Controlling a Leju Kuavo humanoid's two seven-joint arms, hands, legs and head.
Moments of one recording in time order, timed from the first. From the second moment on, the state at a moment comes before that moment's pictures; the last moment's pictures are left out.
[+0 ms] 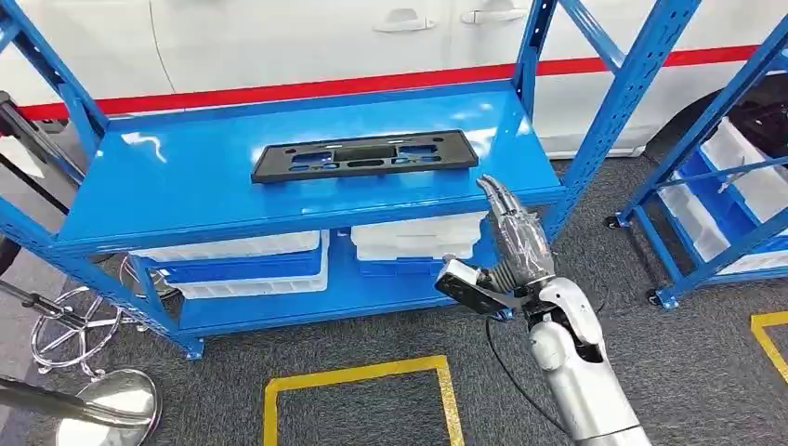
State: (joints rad) left arm 0.07 -0.05 -0.96 -0.01 1.28 -0.28 -0.15; right arm -0.35 -0.04 0.40 -1.36 0.94 -0.14 -0.35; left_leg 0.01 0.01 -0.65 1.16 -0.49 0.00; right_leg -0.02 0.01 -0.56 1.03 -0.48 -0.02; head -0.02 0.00
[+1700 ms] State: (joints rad) left arm 0.08 -0.04 -0.97 -0.01 1.24 -0.31 -0.16; right arm -0.43 0.02 0.53 -1.23 1.14 -0.22 -0.31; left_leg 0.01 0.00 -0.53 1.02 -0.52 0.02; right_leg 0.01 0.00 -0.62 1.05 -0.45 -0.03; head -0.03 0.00
